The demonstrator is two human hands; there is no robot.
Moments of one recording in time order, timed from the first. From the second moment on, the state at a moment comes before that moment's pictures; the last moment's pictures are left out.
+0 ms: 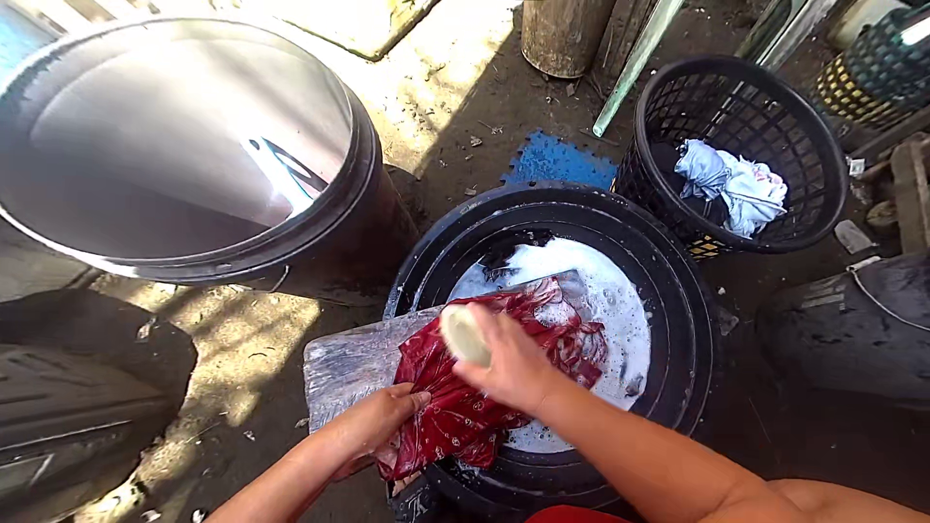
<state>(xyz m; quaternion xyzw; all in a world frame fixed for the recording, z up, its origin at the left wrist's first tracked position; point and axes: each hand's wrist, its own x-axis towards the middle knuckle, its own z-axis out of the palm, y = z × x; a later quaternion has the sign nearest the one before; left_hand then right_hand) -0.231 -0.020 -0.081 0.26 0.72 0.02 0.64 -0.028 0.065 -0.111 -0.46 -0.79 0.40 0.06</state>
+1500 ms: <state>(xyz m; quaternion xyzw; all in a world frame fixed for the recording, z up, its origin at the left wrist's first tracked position) -0.212 -0.002 -0.033 0.19 0.52 0.44 0.71 0.099 0.028 -0.199 -0.62 -0.35 0.66 0.24</state>
